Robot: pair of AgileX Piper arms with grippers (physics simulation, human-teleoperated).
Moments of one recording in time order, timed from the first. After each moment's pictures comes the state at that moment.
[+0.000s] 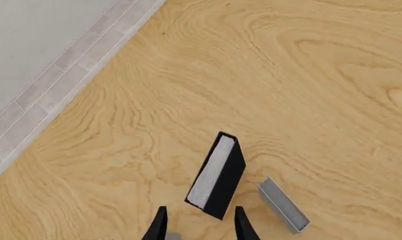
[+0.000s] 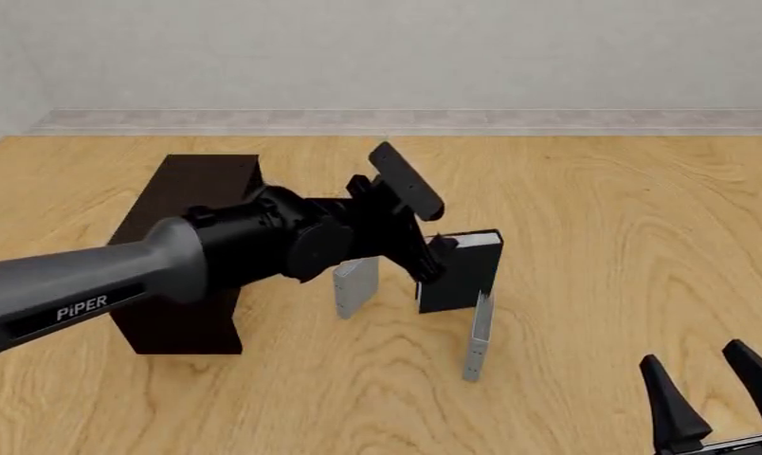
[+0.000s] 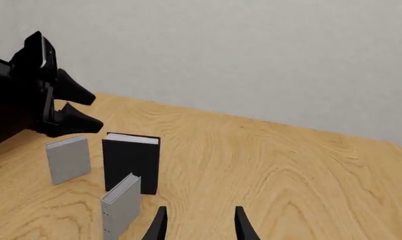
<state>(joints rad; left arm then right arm) -0.77 1.73 -1.29 0.18 0.30 0.13 0.04 0.00 -0.02 -0.13</state>
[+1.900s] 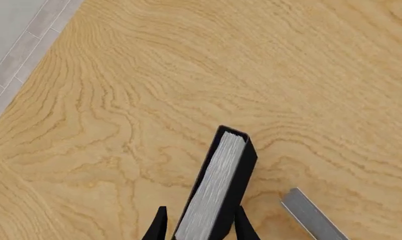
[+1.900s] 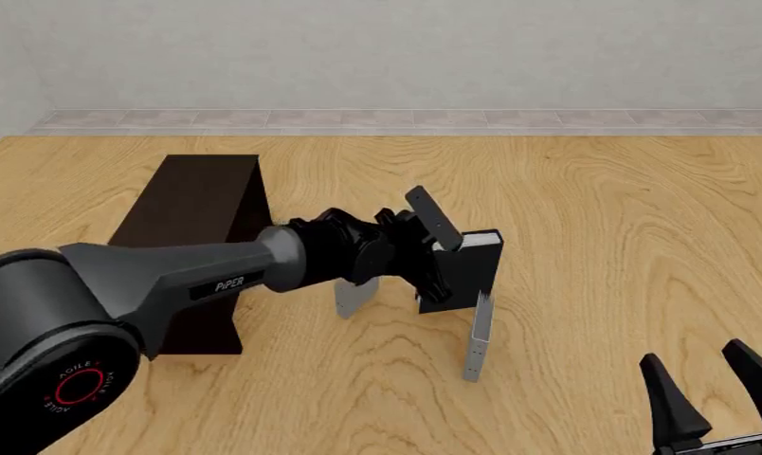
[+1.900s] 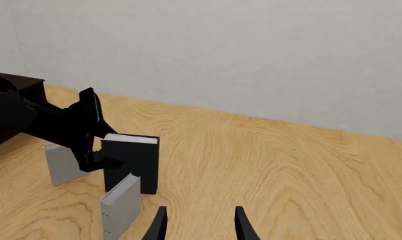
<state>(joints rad) -0.74 2.05 -1.47 0.22 0.38 0.12 0.06 0.00 -0.03 -0.12</state>
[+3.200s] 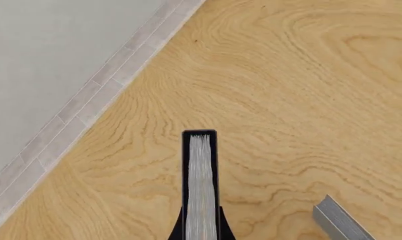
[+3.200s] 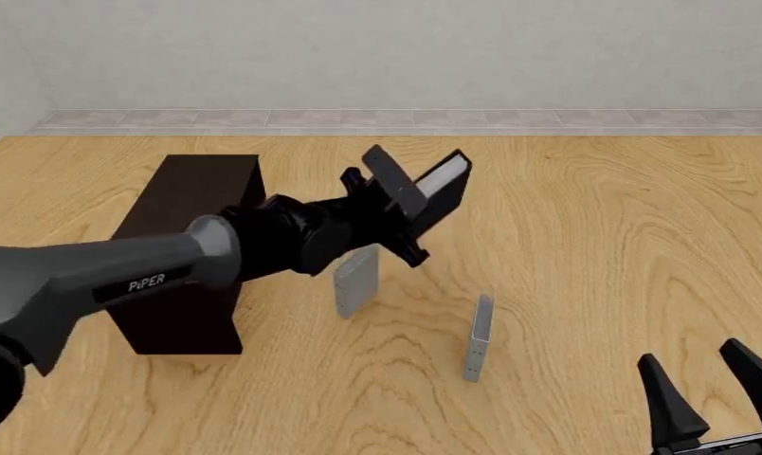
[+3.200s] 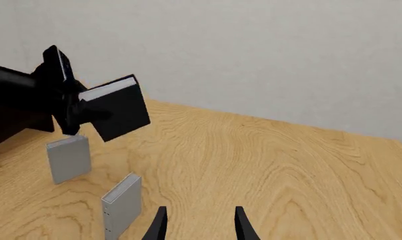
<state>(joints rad) -0.68 1.87 -1.31 -0.02 0.42 0.13 0.07 0.00 -0.03 -0.13</state>
